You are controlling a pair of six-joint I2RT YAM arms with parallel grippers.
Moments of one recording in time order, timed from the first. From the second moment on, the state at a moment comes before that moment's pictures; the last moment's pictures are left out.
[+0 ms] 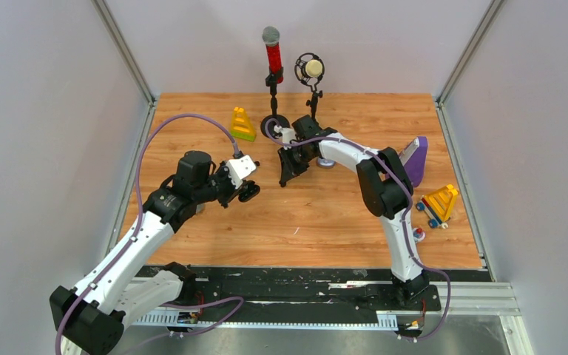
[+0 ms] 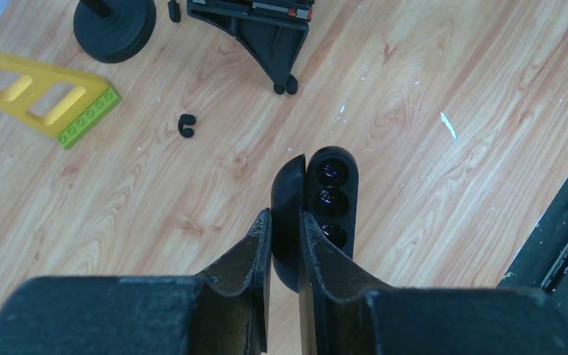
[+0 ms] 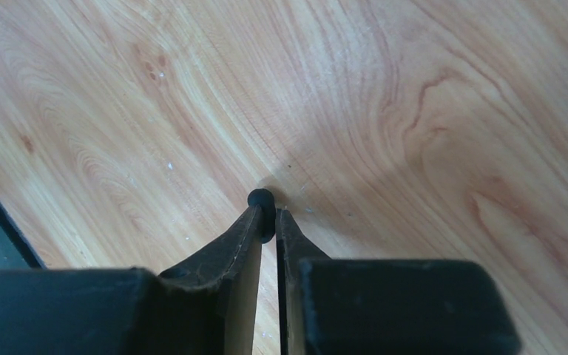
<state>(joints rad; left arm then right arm) -0.47 0.93 0.86 -0.50 0.34 0.46 0.56 2.25 1.72 -0.55 -0.52 0.01</state>
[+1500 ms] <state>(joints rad) -0.54 1.41 1.17 -0.65 0.36 0.46 0.82 1.19 1.08 -0.47 -0.28 -0.81</state>
